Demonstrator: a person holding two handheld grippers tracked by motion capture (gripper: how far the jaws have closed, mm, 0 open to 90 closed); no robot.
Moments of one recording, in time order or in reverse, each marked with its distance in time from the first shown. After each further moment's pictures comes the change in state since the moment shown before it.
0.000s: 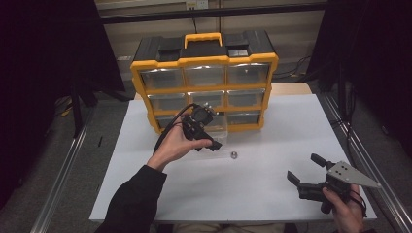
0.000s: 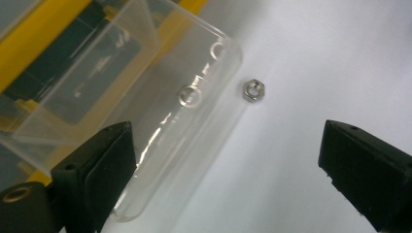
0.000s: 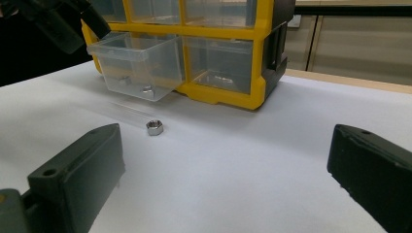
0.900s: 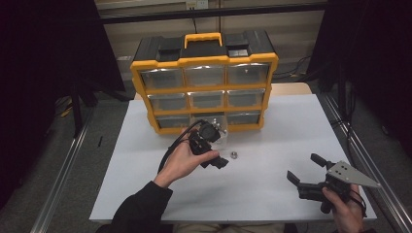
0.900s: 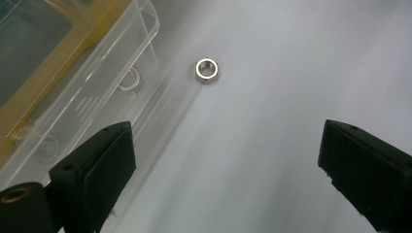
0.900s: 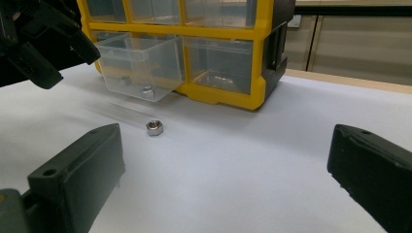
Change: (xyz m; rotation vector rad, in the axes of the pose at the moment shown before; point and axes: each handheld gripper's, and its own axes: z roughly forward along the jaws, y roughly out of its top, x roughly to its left) left arm -0.038 -0.014 0.021 0.012 -0.024 0.007; right arm 0.000 0.000 0.000 0.000 0.000 0.002
